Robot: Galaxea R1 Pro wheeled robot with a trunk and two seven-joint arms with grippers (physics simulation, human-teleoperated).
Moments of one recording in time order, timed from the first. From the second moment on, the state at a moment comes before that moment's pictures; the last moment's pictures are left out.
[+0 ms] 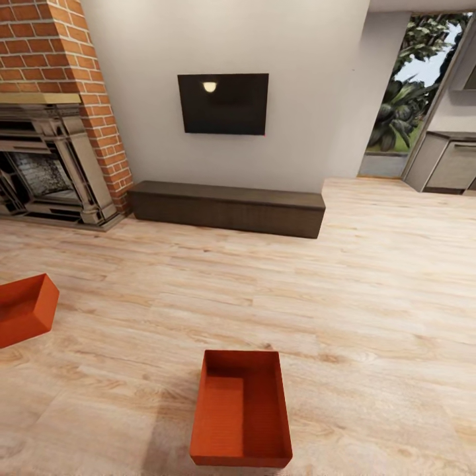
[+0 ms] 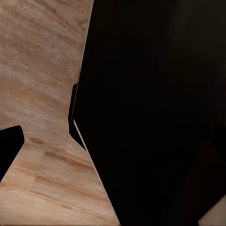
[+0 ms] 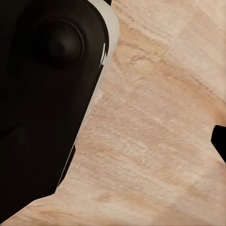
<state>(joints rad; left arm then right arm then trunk) 0.00 0.01 0.01 -0.03 0.25 -0.09 0.00 -0.11 -0.06 0.51 0.03 -0.10 -0.14 -0.10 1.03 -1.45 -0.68</state>
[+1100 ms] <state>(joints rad) 0.00 0.01 0.01 -0.03 0.25 -0.09 0.00 -0.11 -0.06 0.51 0.03 -0.10 -0.14 -0.10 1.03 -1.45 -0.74</state>
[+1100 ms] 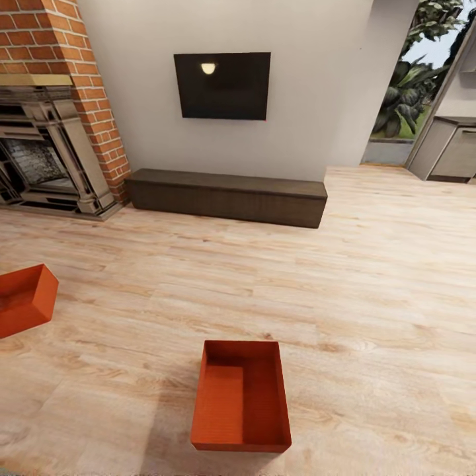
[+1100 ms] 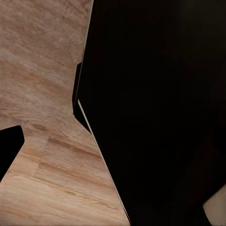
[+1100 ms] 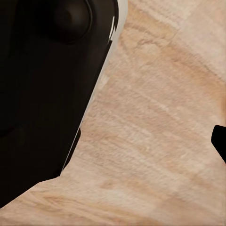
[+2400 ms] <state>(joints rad) 0.00 0.01 0.01 -0.03 0.25 -0.09 0.00 -0.11 -0.06 0.51 0.03 -0.10 -0.14 -0.10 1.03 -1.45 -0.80</state>
